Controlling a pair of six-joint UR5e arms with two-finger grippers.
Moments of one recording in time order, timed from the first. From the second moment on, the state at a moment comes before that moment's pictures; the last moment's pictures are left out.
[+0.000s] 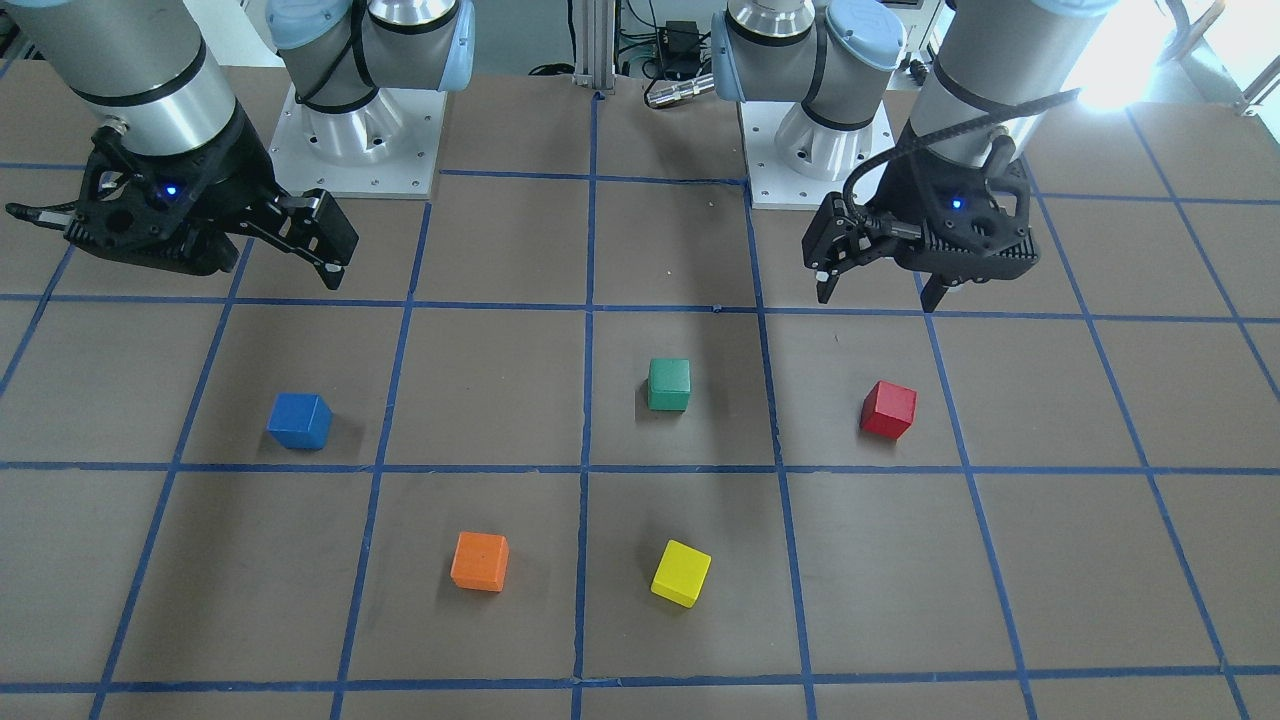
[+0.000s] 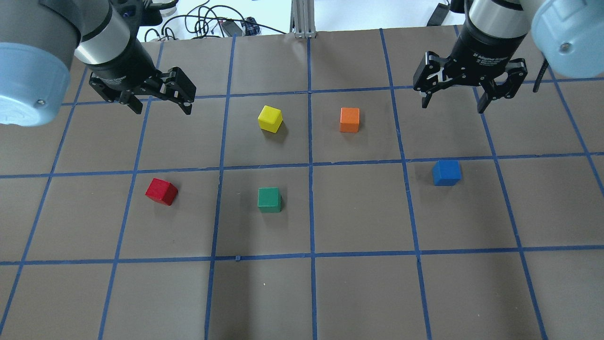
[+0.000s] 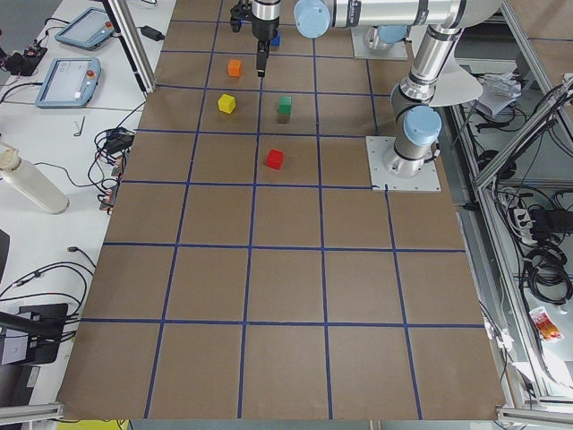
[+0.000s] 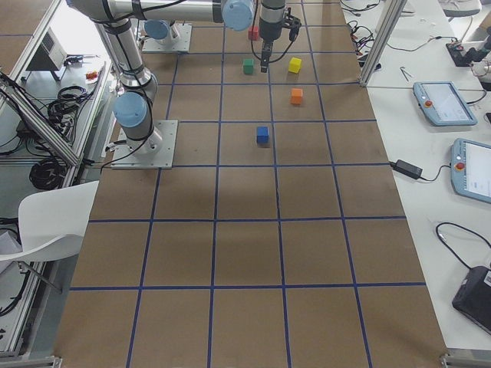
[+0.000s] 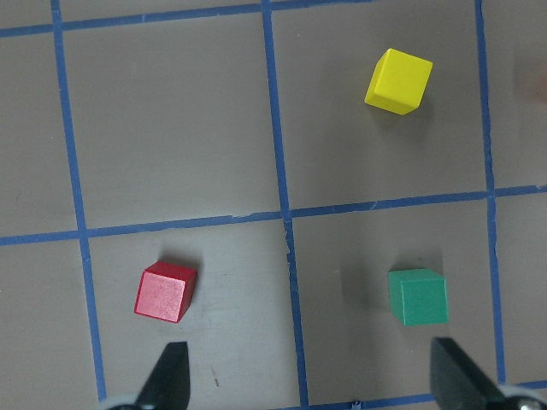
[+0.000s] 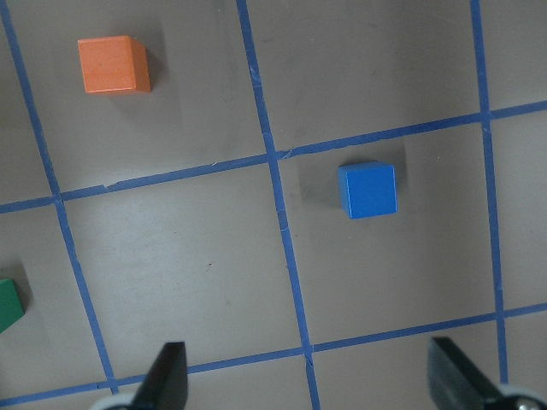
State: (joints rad) left arm -1.53 -1.58 -1.63 -1.43 1.55 0.12; right arm 1.55 -1.53 1.55 -1.55 -1.57 0.15
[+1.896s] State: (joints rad) left arm -1.26 -1.81 -2.13 -0.80 1.56 0.60; right arm 1.54 -1.53 1.55 -1.55 -1.57 0.15
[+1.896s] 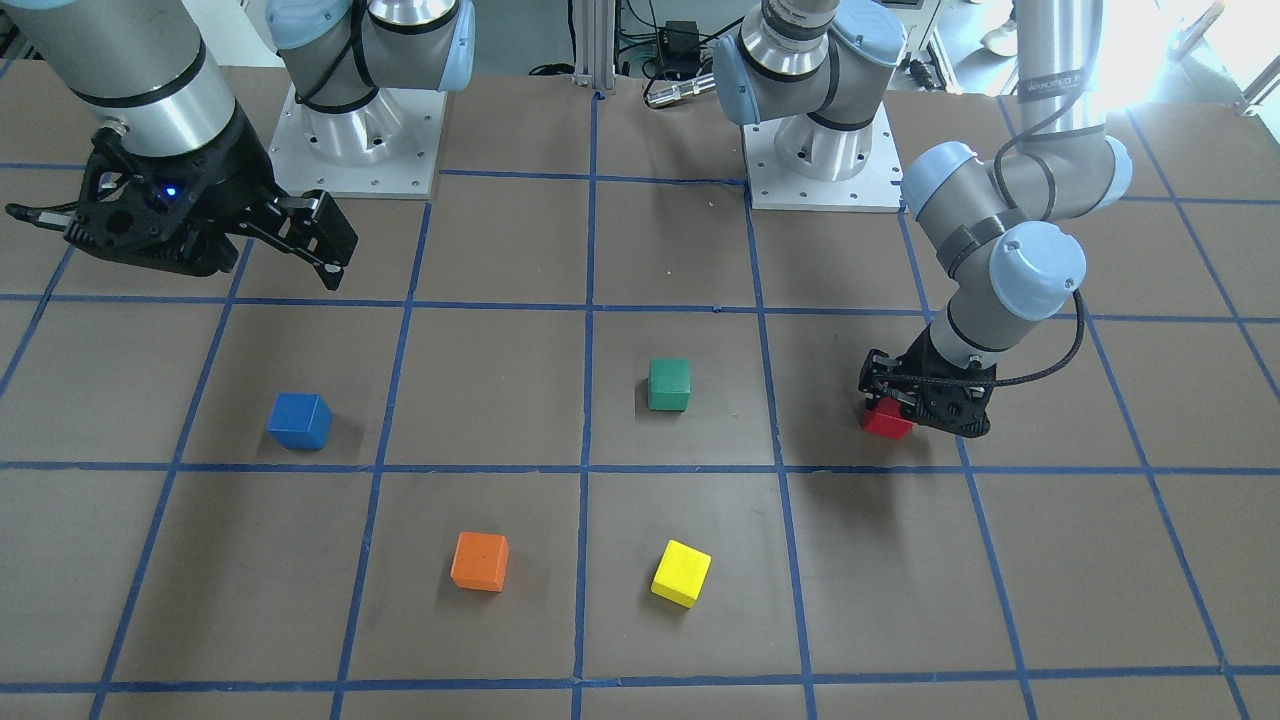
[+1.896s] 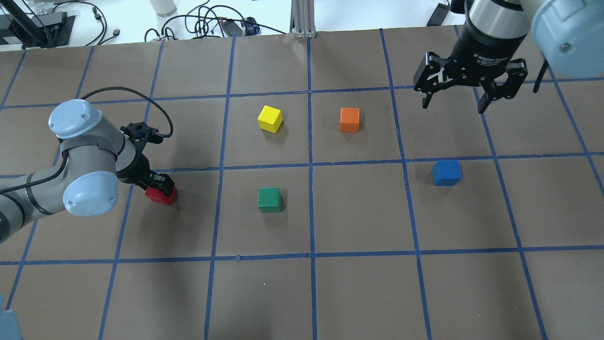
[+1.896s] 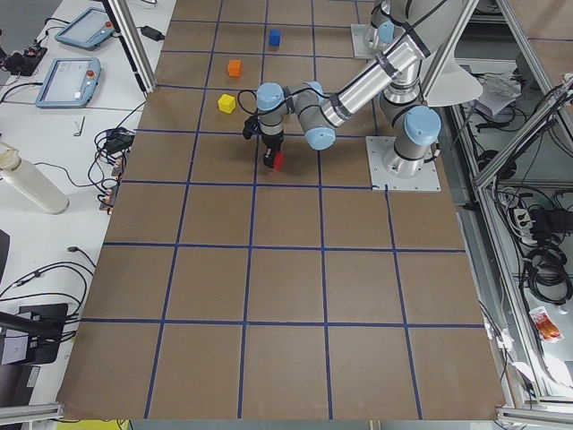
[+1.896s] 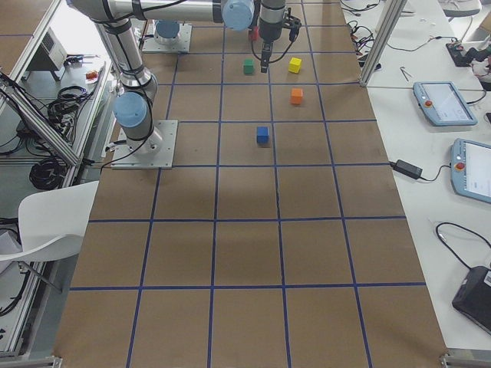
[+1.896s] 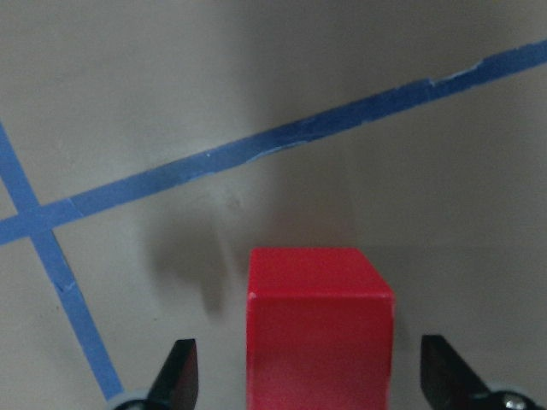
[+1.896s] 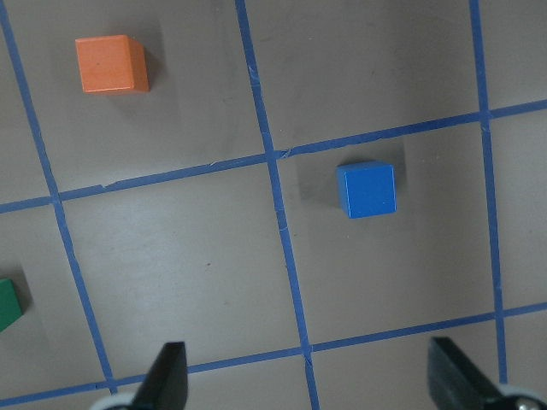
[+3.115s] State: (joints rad) left arm -1.69 -1.89 -1.66 -1.17 1.46 -0.09; right arm 1.55 -1.54 1.56 -1.55 -1.57 0.15
